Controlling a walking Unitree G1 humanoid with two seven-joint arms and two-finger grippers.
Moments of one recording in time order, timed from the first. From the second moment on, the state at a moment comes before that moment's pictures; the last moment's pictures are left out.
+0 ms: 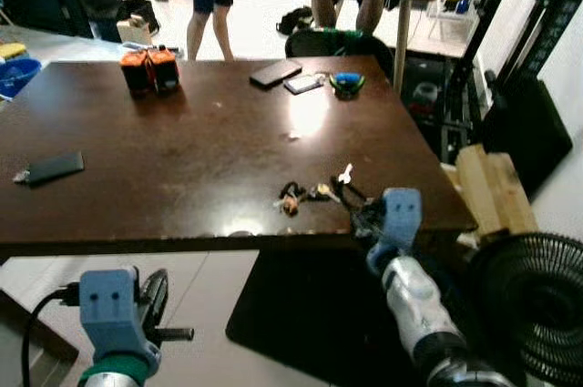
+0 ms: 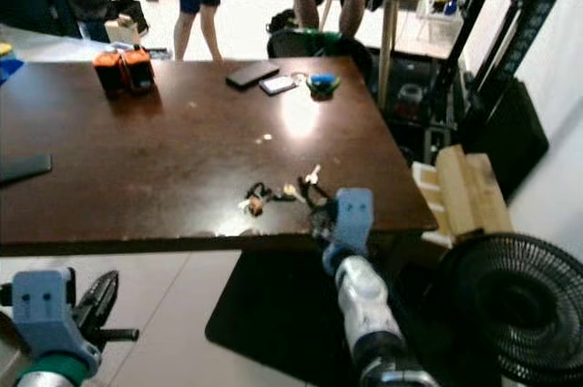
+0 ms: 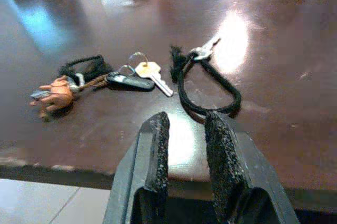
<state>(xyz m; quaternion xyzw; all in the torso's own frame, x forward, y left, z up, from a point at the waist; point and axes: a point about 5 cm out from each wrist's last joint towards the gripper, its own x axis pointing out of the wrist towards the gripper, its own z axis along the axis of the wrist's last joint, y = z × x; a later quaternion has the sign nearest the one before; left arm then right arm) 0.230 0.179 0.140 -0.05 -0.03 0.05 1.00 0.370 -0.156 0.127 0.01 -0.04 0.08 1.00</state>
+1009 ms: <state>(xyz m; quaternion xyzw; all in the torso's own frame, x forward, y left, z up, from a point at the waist) 0.216 0.176 0.138 -0.07 -0.06 0.10 0.99 0.328 -0.127 0.150 0.01 -0.18 0.14 0.97</state>
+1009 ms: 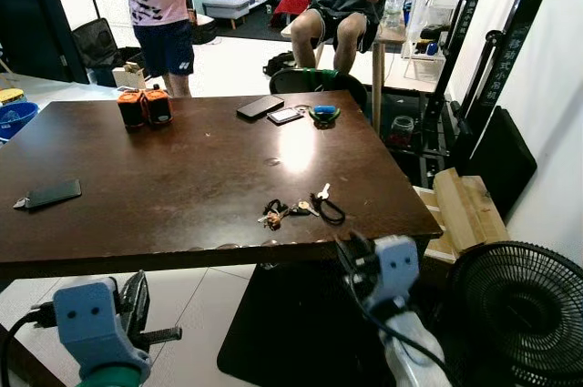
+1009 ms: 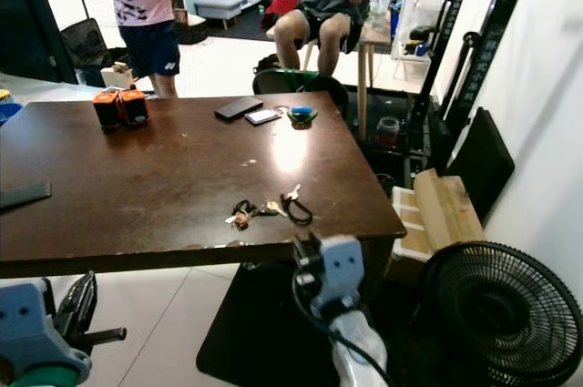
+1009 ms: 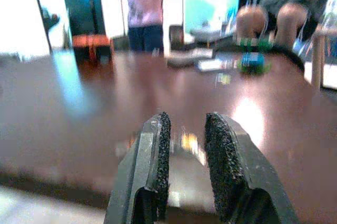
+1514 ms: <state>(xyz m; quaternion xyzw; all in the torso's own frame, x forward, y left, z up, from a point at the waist) 0.207 0.158 0.160 -0.05 -0.10 0.05 0.99 0.301 -0.129 0.166 -0.02 -0.20 0.19 0.96</state>
